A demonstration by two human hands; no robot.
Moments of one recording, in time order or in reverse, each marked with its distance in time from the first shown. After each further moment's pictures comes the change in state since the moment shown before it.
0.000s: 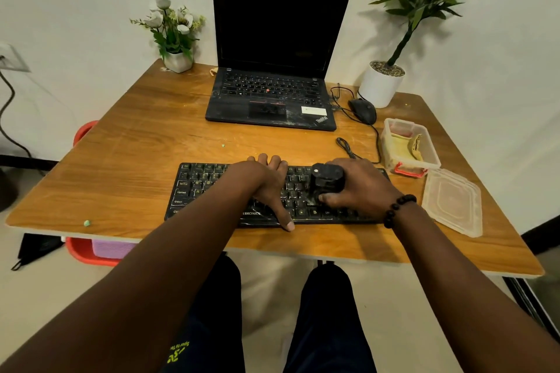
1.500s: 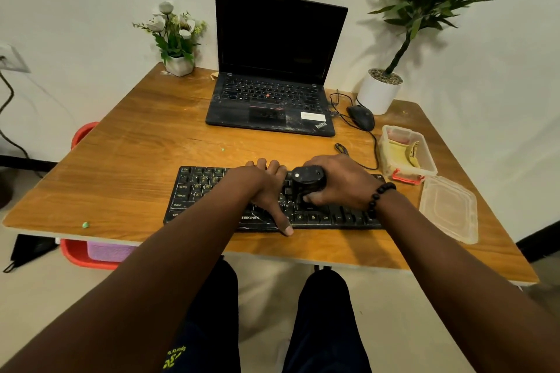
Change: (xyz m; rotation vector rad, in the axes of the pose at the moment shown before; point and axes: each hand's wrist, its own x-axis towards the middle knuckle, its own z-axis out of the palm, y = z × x) left_hand 0.002 -0.003 0.004 -0.020 0.016 0.005; right_hand 0.027 -0.018 -0.005 -0.124 -0.070 -0.139
